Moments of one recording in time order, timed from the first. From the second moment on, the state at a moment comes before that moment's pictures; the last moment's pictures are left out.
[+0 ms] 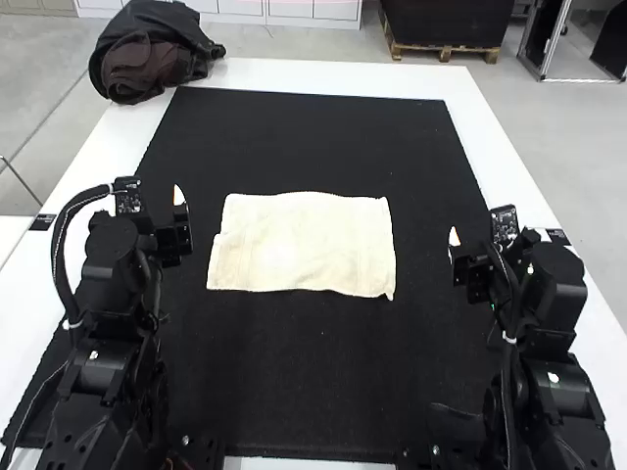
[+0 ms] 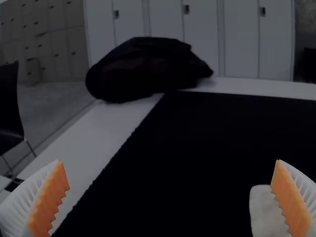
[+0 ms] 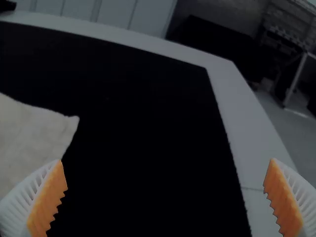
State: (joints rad) left arm -0.02 0.00 0.01 0.03 -0.32 0.06; right arm -0.02 0.01 0.01 -0.09 -0.06 -0.31
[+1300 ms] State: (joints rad) left arm -0.03 0.00 0.01 0.12 -0.30 0.13; right arm -0.02 0.01 0.01 -0.07 -0.12 -0.42
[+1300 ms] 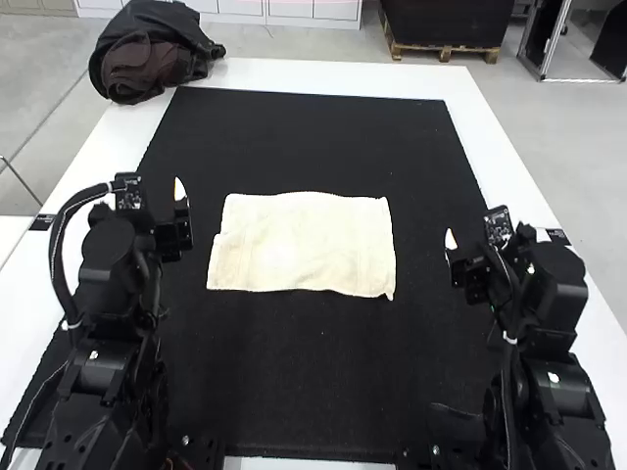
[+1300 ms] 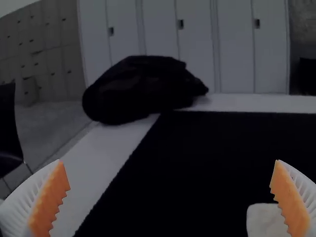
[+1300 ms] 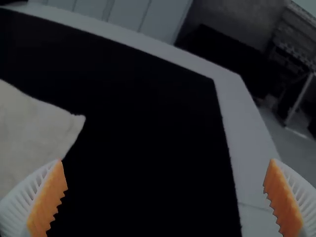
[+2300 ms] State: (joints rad) left arm -0.03 1.09 0.67 0.22 -0.30 0.37; right arm -0.03 1.19 0.77 0.04 0.00 -0.02
